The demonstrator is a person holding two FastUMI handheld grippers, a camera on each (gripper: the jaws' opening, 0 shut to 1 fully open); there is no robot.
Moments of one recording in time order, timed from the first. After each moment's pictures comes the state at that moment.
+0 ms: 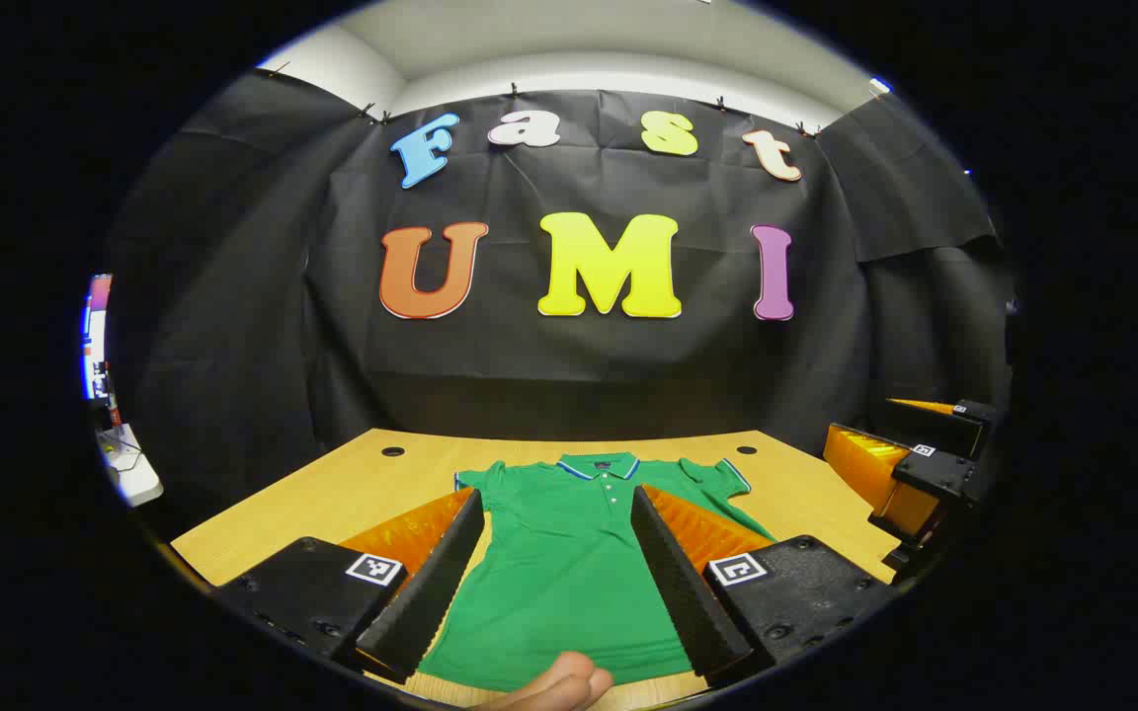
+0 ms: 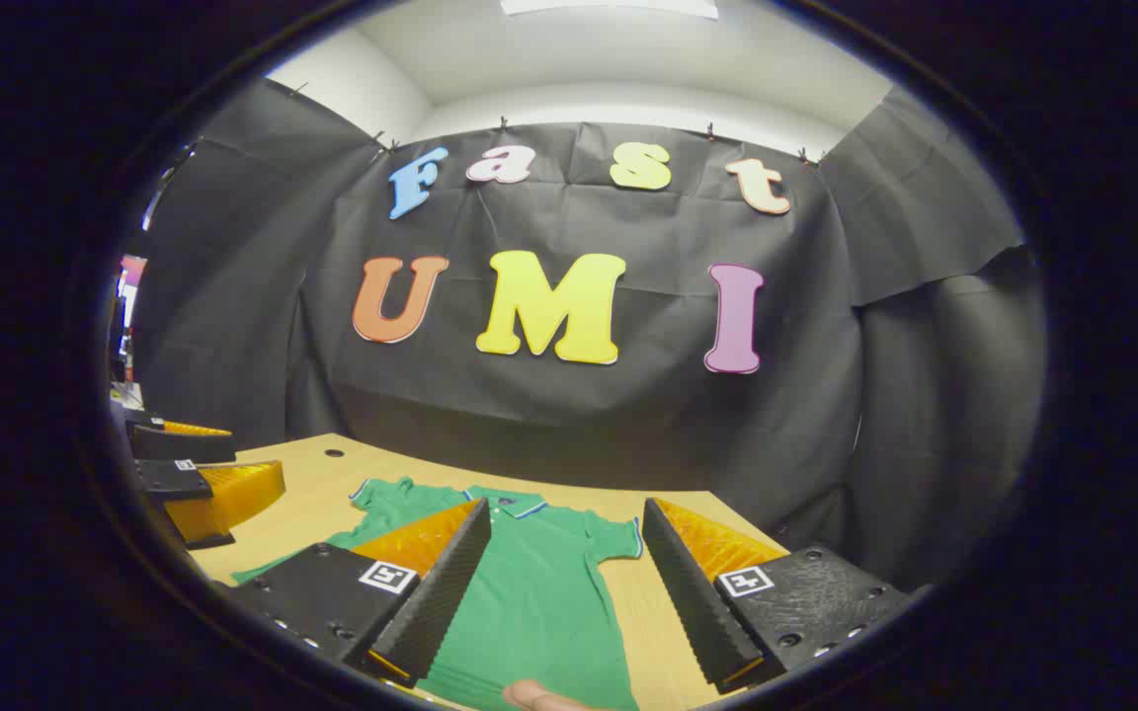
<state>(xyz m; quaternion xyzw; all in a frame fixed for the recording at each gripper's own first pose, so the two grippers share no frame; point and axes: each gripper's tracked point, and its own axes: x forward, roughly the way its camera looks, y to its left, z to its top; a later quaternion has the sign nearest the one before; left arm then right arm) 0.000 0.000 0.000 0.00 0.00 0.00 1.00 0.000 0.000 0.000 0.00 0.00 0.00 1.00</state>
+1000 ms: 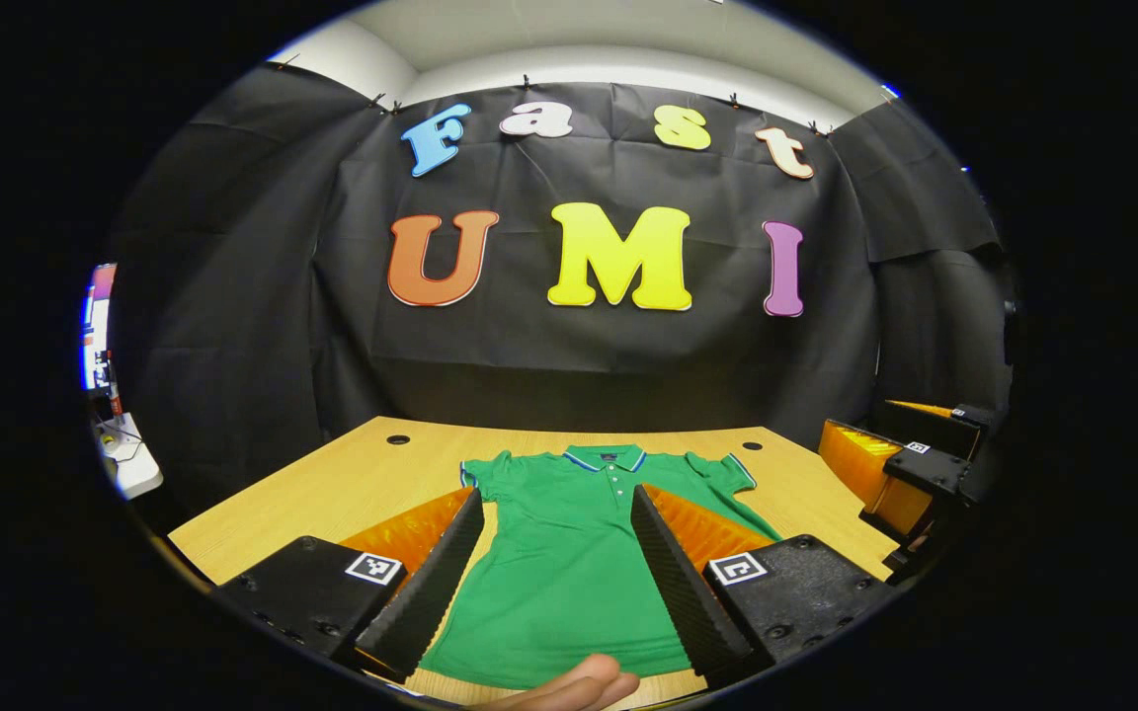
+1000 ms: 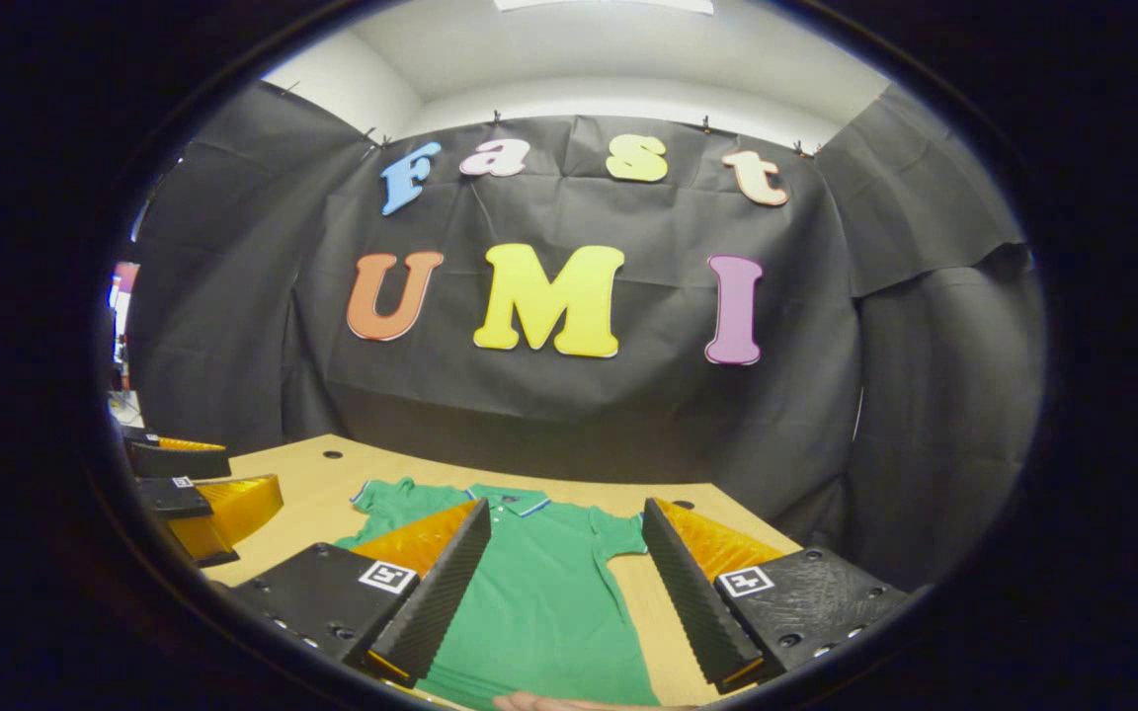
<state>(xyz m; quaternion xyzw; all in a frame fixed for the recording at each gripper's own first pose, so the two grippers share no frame) -0.001 0.014 -0.003 -0.01 0.01 0.02 1.00 0.012 0.017 -0.004 0.01 0.02 0.00 1.00</state>
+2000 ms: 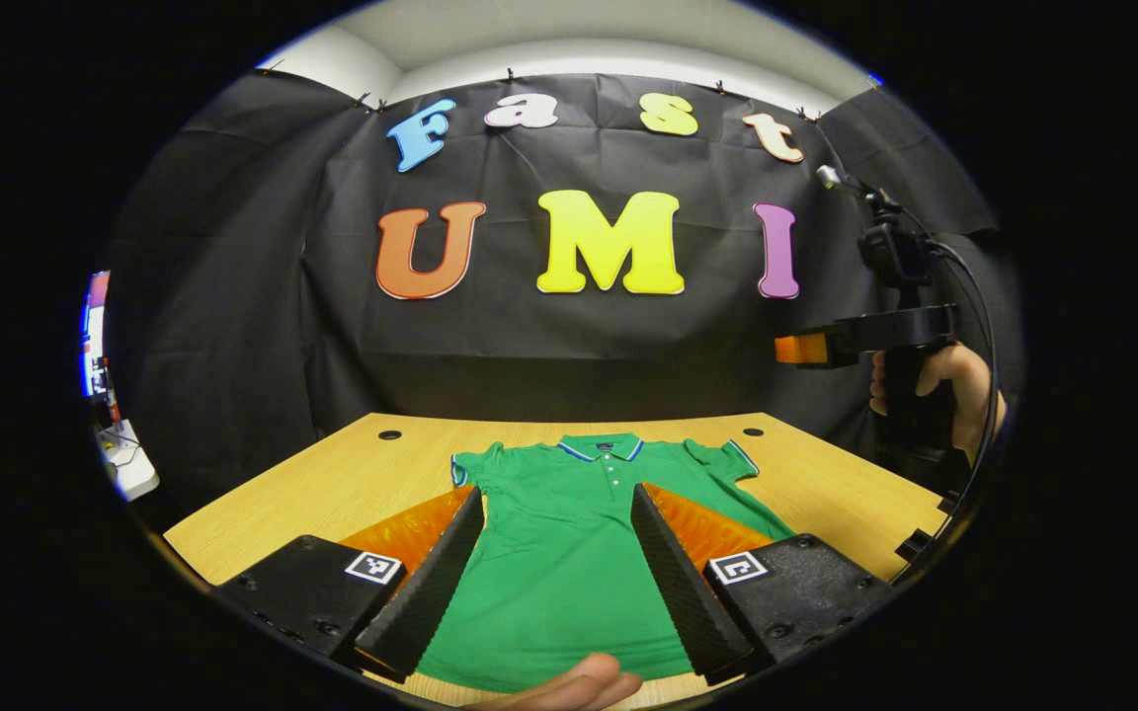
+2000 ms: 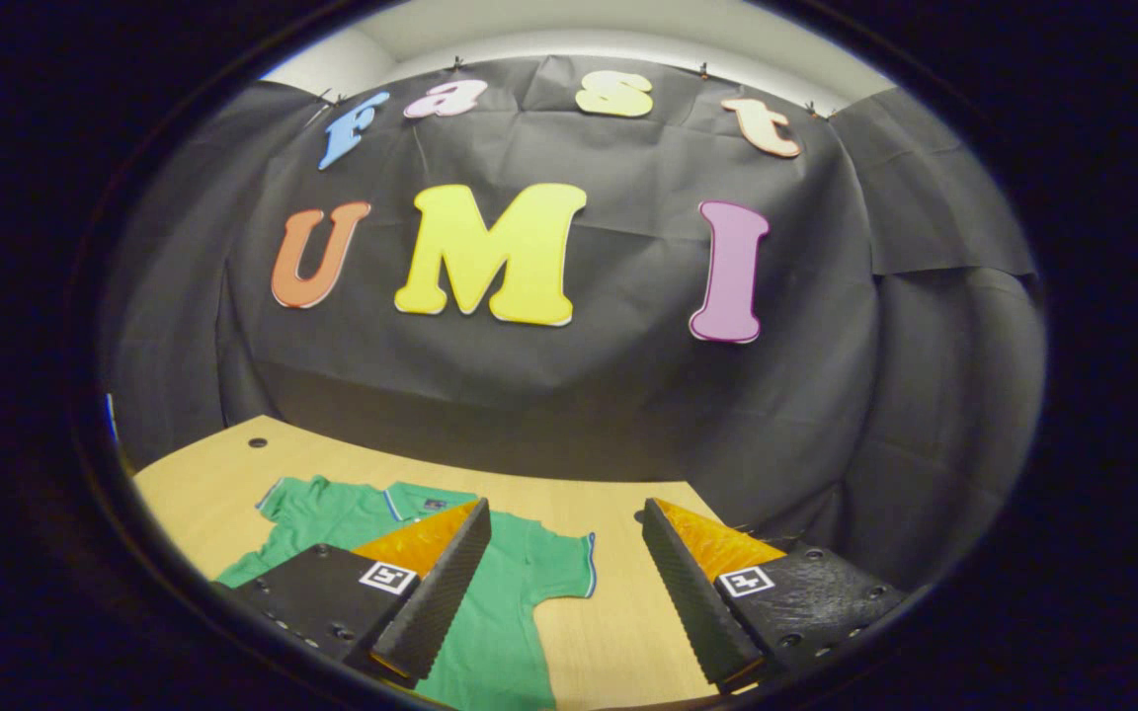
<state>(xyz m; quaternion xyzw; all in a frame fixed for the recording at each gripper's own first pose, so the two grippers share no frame) 0.020 0.005 -0.027 0.00 0.02 0.02 1.00 0.206 -0.082 -0.003 -0.01 0.11 -0.05 0.99</state>
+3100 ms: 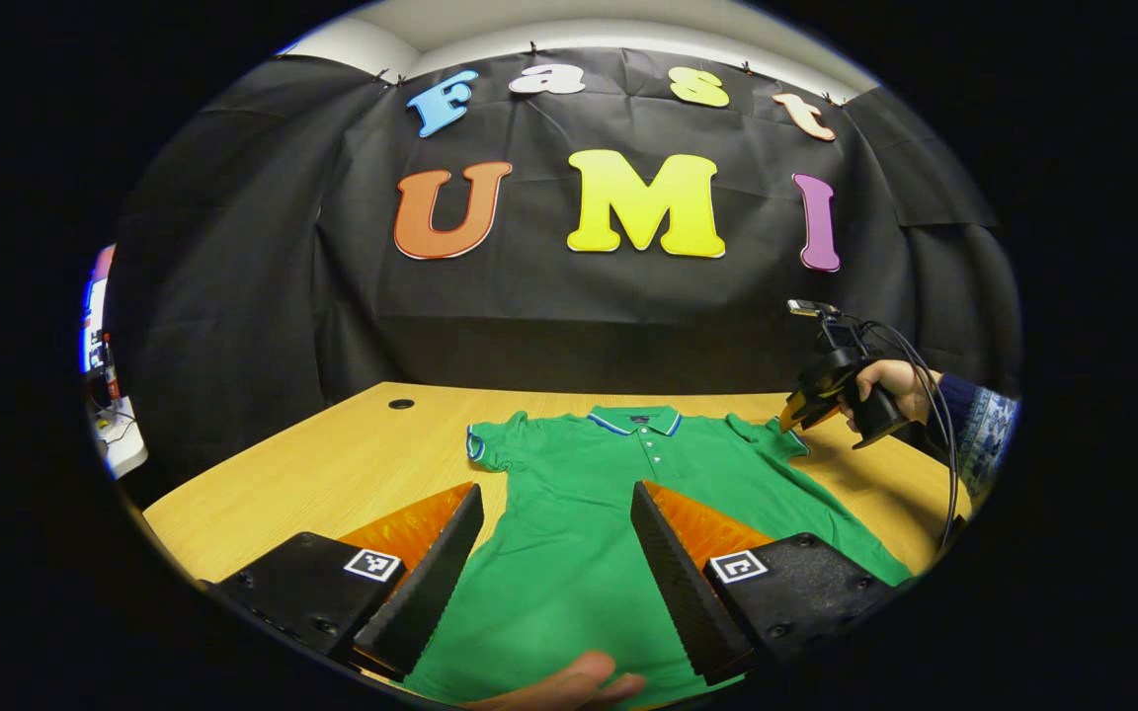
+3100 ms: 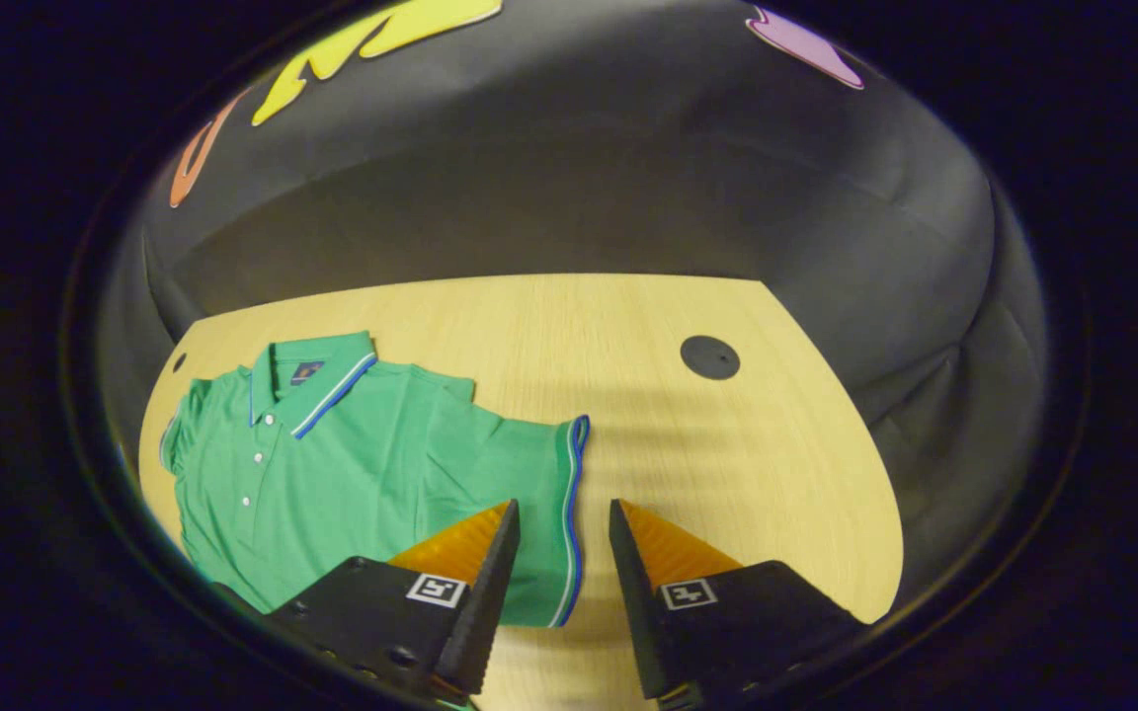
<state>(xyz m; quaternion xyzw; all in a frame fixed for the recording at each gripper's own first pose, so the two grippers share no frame) 0.070 0.032 -0.081 -0.01 0.06 0.04 1.00 0.360 -0.124 -0.225 0.06 0.43 -0.02 0.90</state>
